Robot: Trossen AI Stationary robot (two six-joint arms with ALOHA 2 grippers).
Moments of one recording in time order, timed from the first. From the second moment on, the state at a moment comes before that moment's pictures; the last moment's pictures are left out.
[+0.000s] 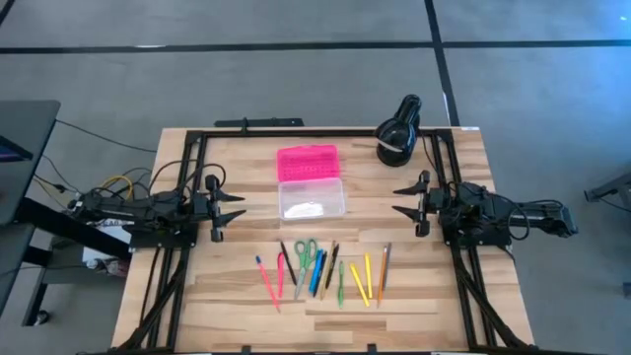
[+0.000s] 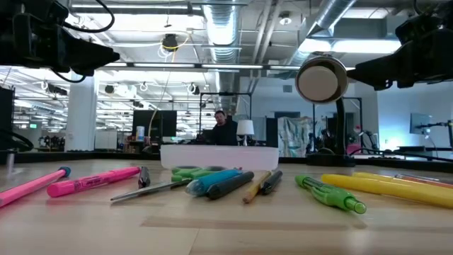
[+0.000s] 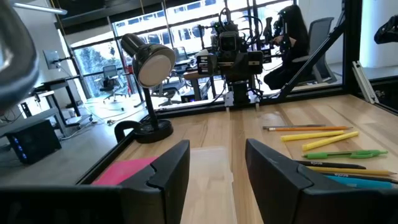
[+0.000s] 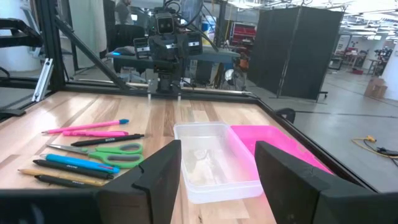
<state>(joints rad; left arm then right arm) -0.13 0.01 0.01 0.07 -0.27 0.20 -0.08 0.05 0.01 0.00 0.03 -0.15</state>
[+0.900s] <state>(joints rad) -0.13 0.01 0.01 0.13 -0.17 0.13 -0.08 0.05 0.01 0.05 0.03 0.08</state>
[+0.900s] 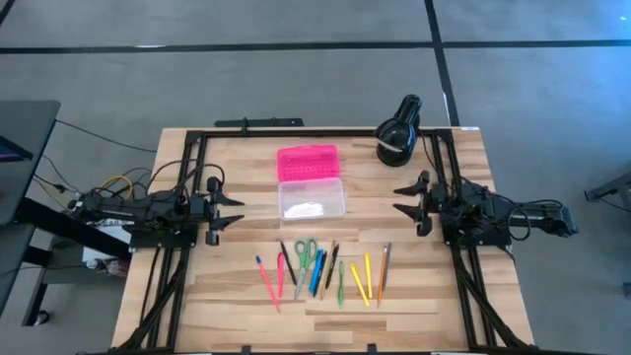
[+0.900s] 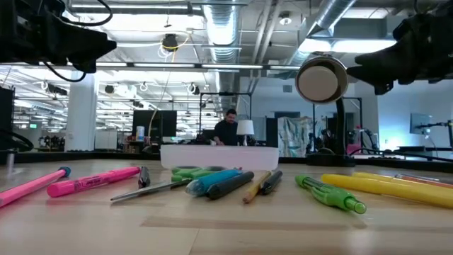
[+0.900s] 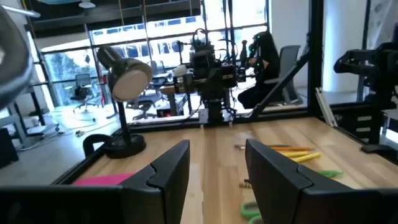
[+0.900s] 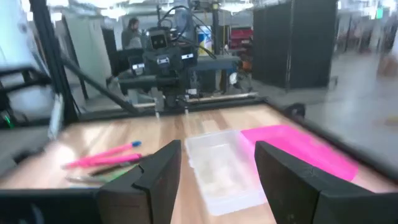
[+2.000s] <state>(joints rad) -0.13 0.01 0.01 0.08 -0.06 -0.02 -0.08 0.05 0.01 0.09 0.11 0.33</state>
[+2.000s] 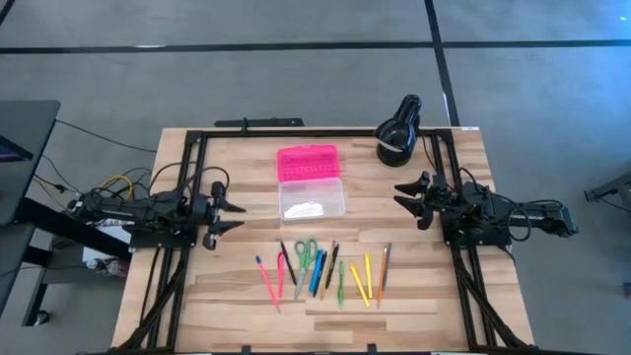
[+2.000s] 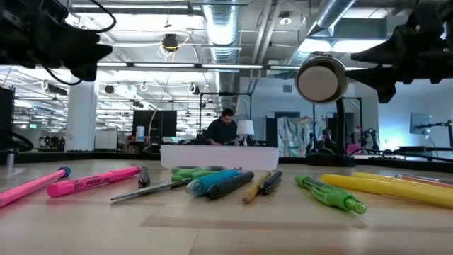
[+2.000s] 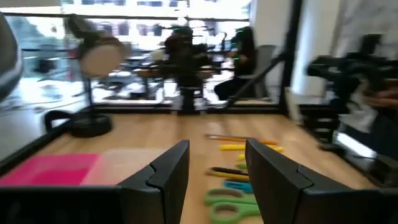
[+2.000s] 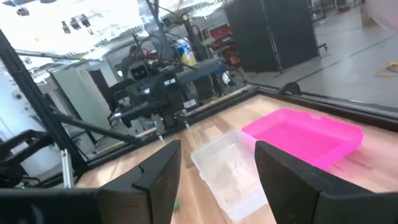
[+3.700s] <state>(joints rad) -0.14 0.68 0.44 0.06 -0.10 0.30 0.00 0.81 0.56 0.11 -0.05 -0.19</state>
